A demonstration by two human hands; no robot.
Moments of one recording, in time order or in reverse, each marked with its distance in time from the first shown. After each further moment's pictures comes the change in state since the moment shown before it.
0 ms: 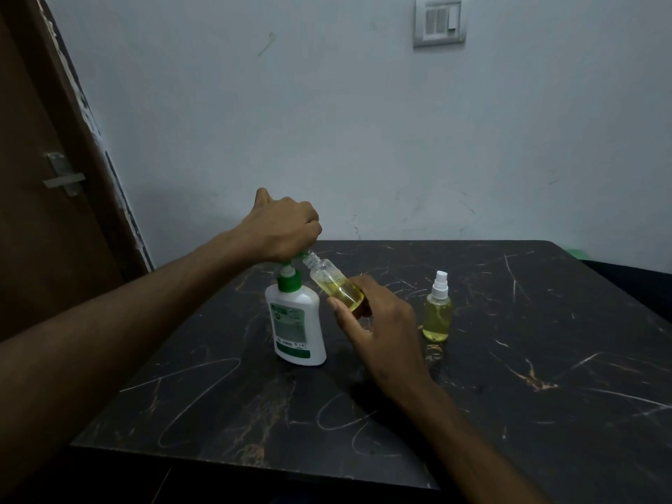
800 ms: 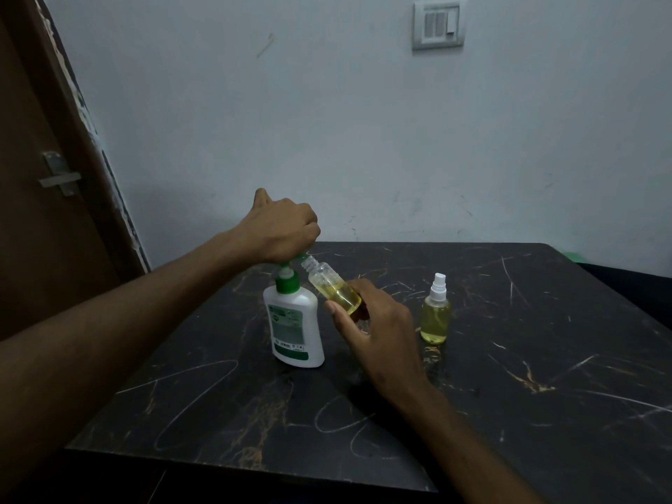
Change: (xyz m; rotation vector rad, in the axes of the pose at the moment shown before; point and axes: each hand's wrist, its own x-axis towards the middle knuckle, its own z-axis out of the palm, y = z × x) left_hand 0.001 -0.002 0.000 0.045 0.007 0.017; right_hand -0.001 -0.002 -0.002 -0.016 -0.009 -0.003
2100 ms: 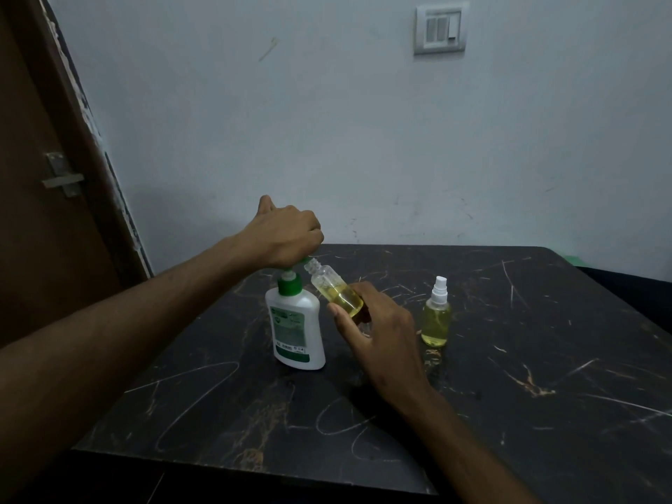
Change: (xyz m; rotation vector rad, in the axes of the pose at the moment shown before) left_hand -0.002 0.005 0.002 -0.016 -0.017 -0.009; right_hand -0.001 0.001 0.001 0.002 0.000 0.015
